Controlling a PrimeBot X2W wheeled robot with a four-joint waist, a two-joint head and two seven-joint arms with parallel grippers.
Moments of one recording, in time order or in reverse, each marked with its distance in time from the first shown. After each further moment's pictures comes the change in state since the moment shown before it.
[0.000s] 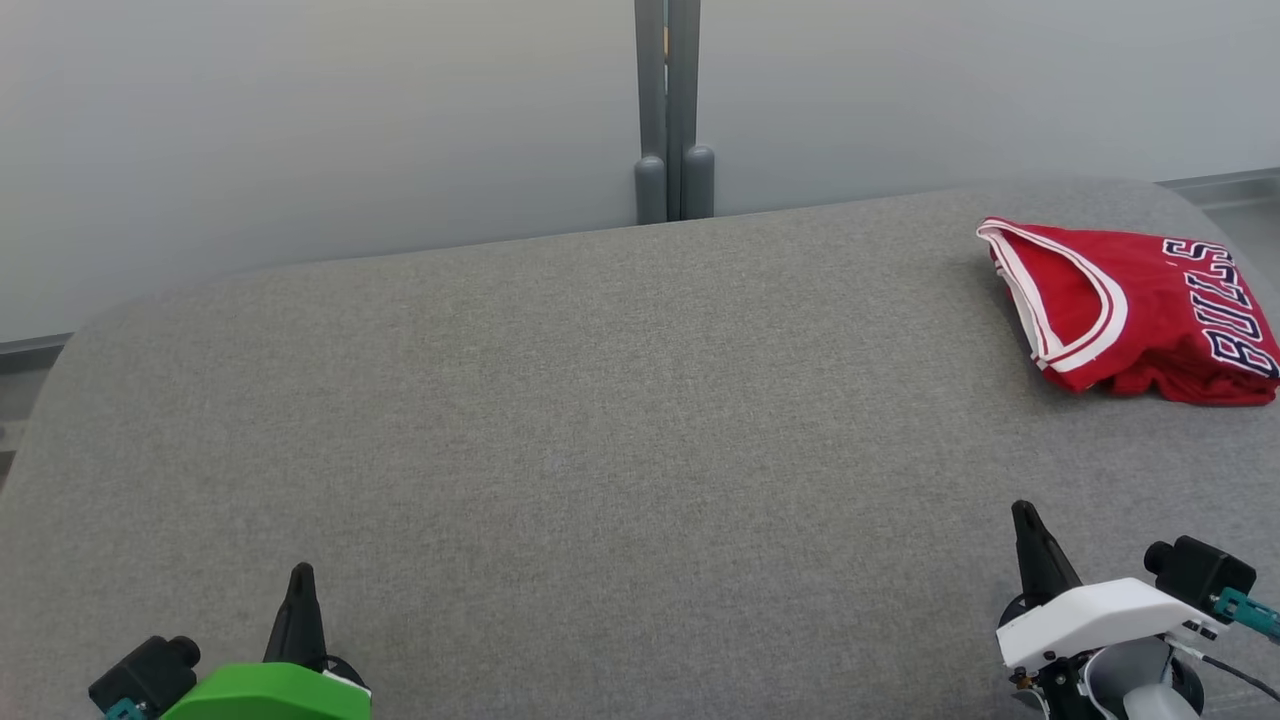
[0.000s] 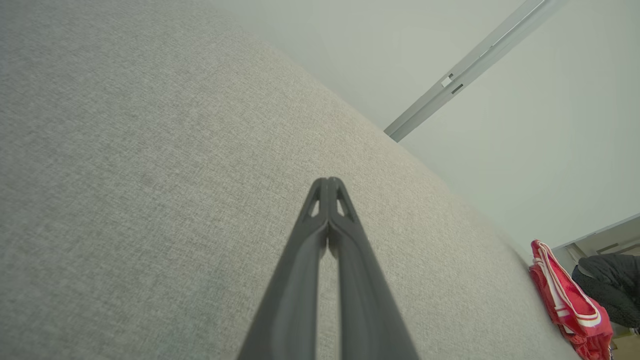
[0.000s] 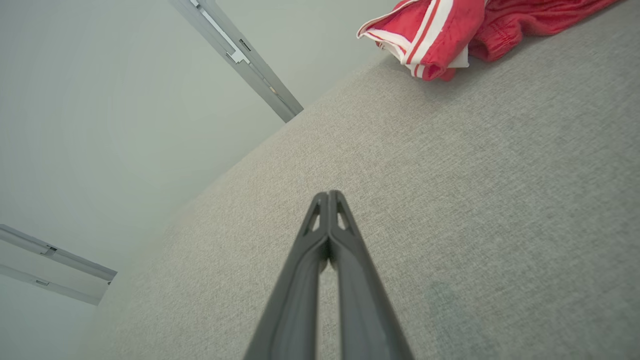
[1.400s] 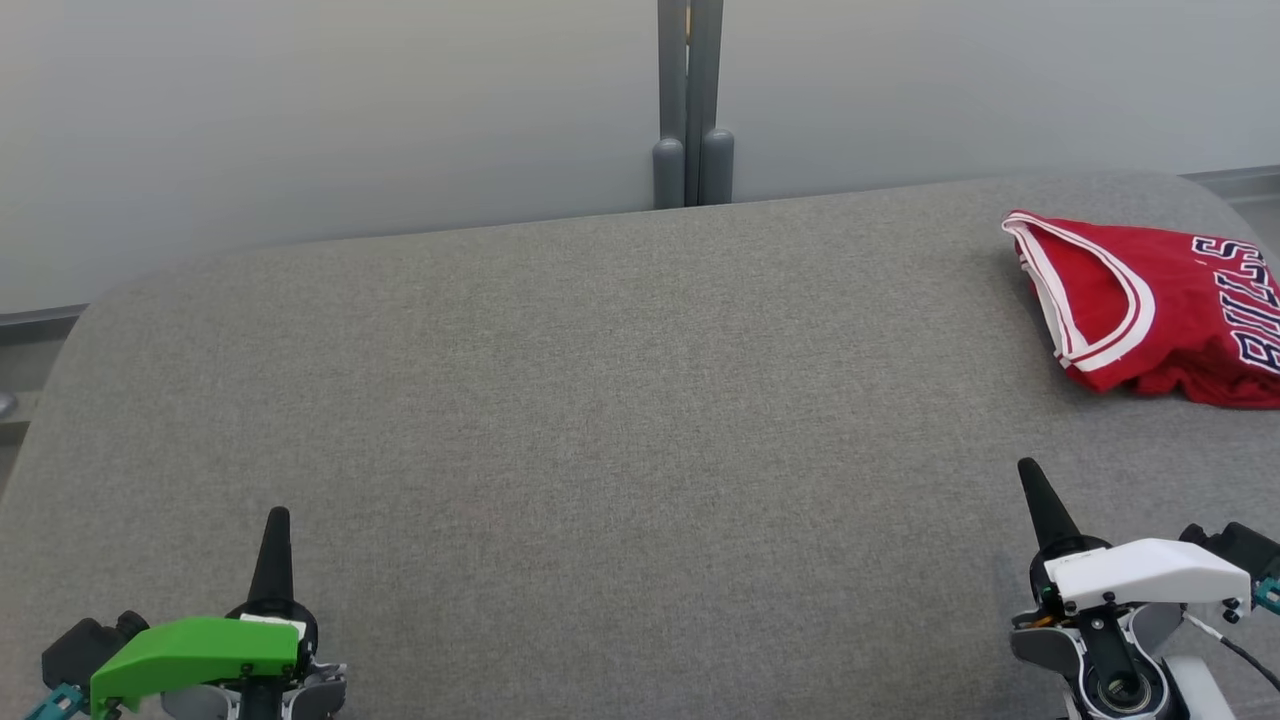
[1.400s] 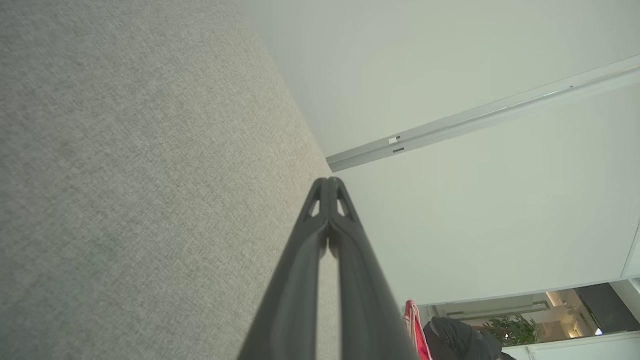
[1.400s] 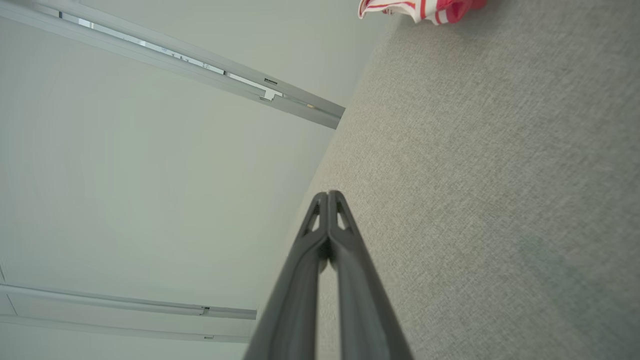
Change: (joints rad) left arm -0.071 0.002 0.053 -0.047 -0.469 -0.018 0.123; right arm -0.049 0.005 -0.038 -0.043 0.516 -0.001 0.121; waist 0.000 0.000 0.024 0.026
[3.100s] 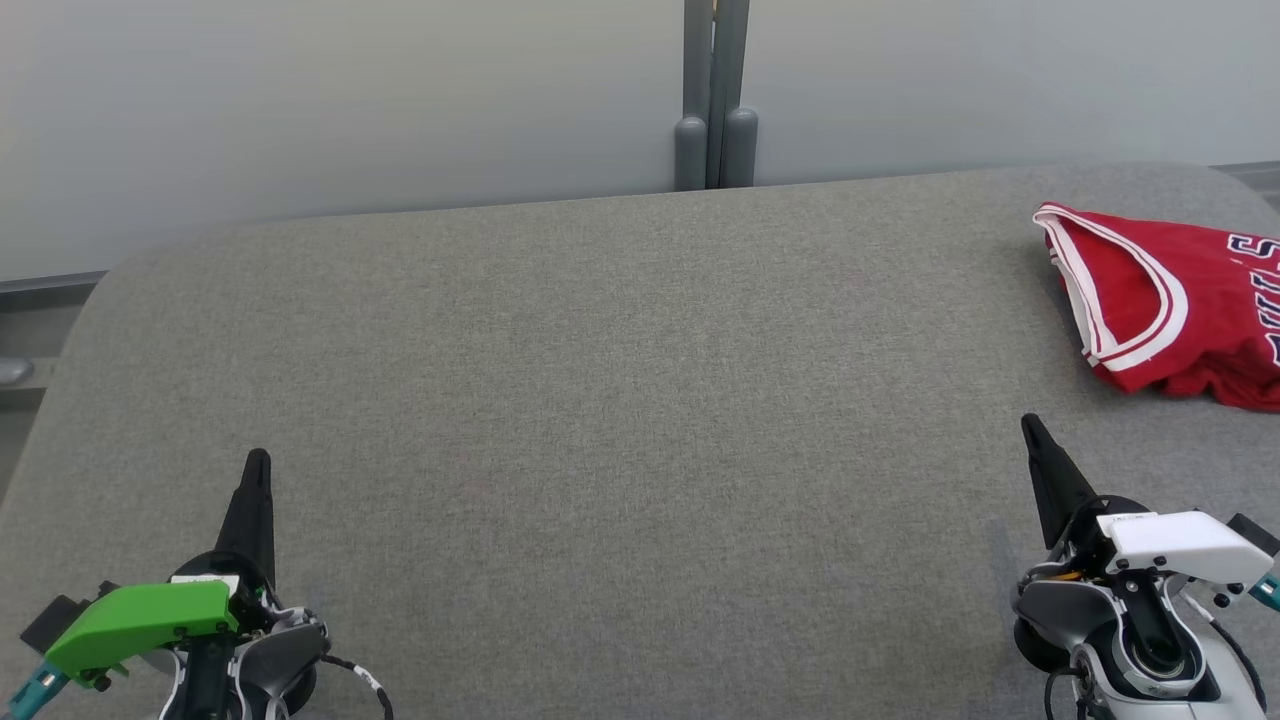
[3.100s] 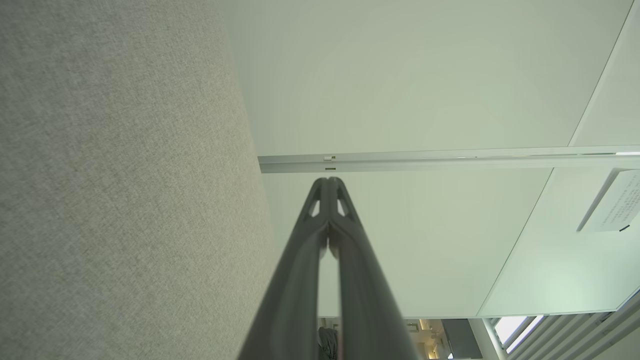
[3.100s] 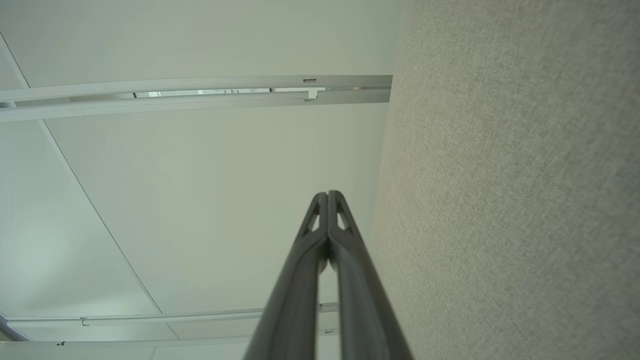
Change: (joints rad) left arm -0.059 0.003 0.040 -0.038 -0.375 -0.013 0.099; right arm -0.043 0.003 -0.030 -0.035 0.412 0.000 0.099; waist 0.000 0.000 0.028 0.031
